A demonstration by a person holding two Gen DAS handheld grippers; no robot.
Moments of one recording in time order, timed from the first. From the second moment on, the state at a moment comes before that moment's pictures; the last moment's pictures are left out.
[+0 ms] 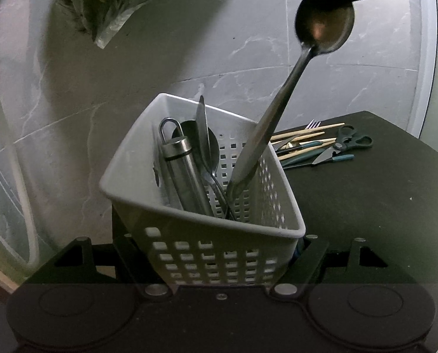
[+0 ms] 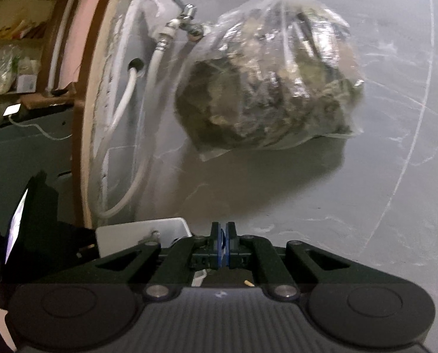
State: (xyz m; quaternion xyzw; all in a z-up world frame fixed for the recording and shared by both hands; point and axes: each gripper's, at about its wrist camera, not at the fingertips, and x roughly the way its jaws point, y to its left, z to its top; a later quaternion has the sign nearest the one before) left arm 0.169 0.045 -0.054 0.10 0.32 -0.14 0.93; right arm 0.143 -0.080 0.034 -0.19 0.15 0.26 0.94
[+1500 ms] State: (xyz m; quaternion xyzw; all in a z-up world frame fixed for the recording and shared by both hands) left arm 0.165 0.034 -0.049 0.11 0.32 -0.12 0.93; right arm 0.173 -0.073 -0.035 -0.10 0.15 0.37 0.91
